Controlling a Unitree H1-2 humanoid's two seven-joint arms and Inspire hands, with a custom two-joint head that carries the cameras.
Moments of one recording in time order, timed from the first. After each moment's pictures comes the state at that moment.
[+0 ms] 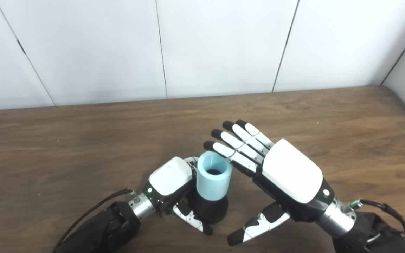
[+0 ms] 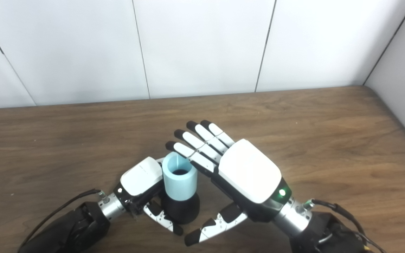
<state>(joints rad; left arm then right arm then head) -0.45 0.38 -0.80 0.31 0.82 -0.42 0.21 0.05 -0.30 0.11 -0.78 -0.89 -0.27 0.39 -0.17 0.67</state>
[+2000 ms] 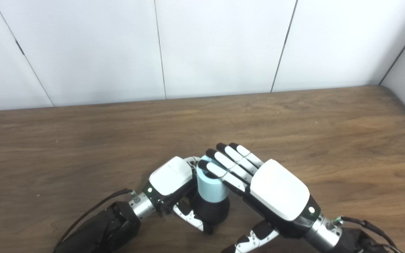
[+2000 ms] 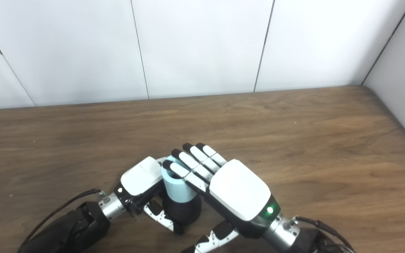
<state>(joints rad) -0.45 0.38 -0.80 0.31 0.82 -0.42 0.22 0.13 -0.32 0.22 -0.71 -1.02 -0.27 0.31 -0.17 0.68</state>
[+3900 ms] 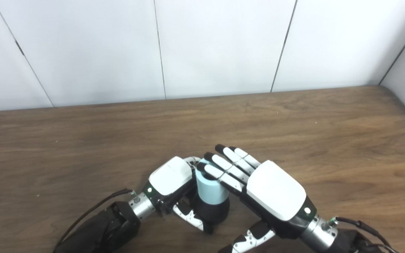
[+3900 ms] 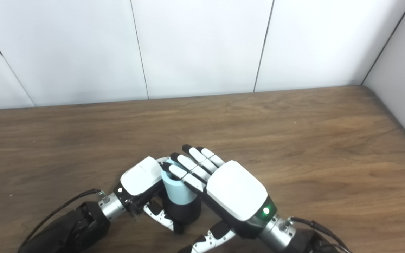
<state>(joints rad) -0.45 0.38 -0.80 0.31 0.82 -0.42 0.22 0.13 -0.33 0.27 -0.71 -1.05 -0.20 0.31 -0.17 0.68</state>
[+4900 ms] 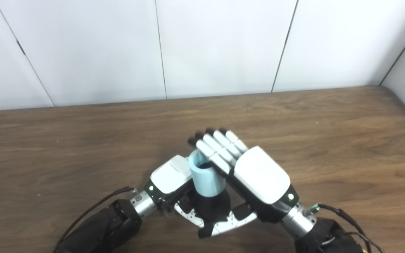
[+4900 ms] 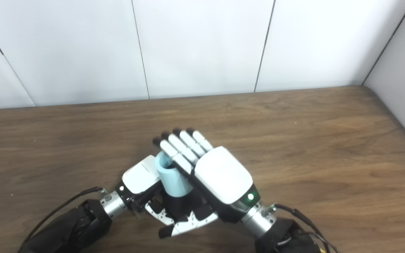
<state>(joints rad) -0.47 0.37 -0.81 0.34 0.82 -0.43 0.24 0.05 -0.17 0.22 -0.60 -1.04 -0.26 0.13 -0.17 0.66</state>
